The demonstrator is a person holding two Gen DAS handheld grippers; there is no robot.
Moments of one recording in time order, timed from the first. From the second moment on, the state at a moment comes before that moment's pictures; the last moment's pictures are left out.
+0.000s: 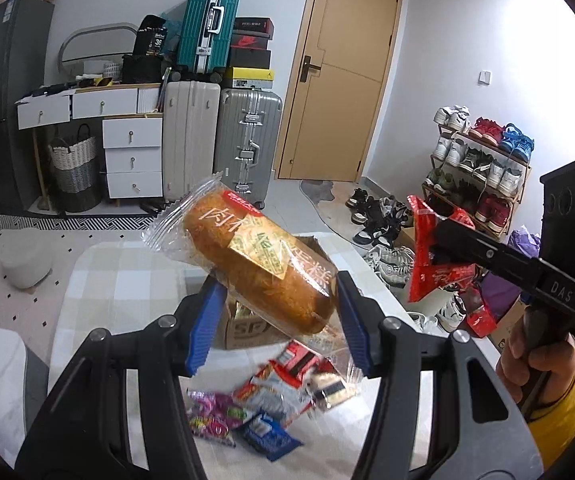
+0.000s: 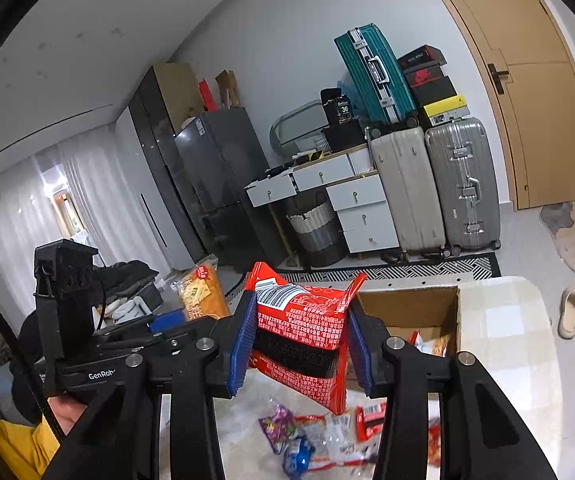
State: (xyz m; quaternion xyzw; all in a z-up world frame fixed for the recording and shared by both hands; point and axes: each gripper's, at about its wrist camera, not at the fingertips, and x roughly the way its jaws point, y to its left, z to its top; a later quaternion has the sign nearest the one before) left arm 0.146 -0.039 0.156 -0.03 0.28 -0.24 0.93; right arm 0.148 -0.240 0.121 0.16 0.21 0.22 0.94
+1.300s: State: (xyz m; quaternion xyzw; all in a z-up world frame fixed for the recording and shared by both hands) left arm 0.458 -0.182 -0.035 0.03 0.43 -0.20 0.88; right arm 0.385 -0.276 -0.010 0.13 0.36 0.15 0.91
